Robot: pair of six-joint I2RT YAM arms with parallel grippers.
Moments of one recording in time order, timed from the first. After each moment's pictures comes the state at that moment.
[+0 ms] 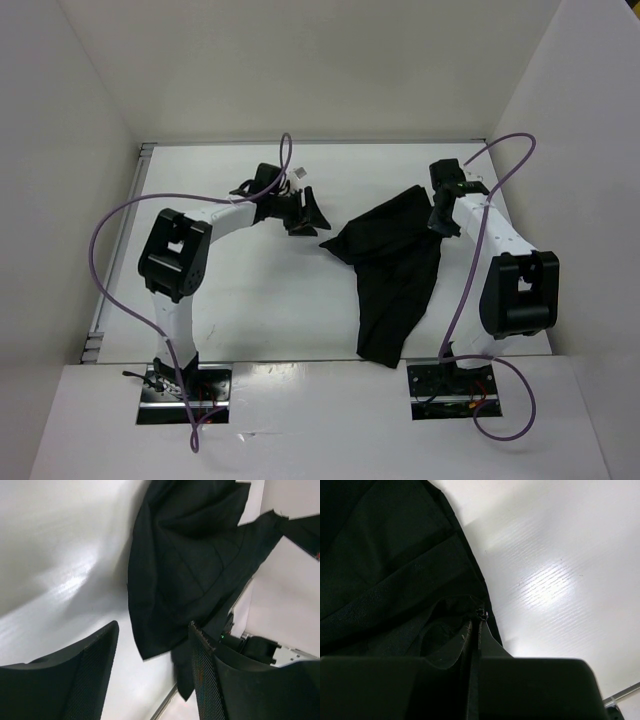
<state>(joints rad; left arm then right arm) -0.38 1.98 1.35 -0.16 0.70 -0.66 0.08 1.58 1.22 -0.78 0.39 0.55</state>
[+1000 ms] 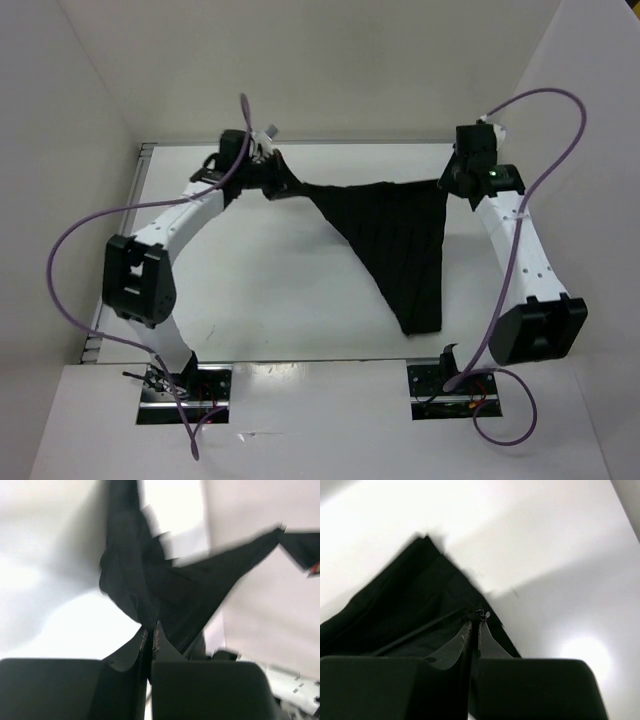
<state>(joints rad) -0.32 1.78 1.44 -0.27 0.67 -0.71 0.08 1.43 1.45 -0.79 0.30 0.46</state>
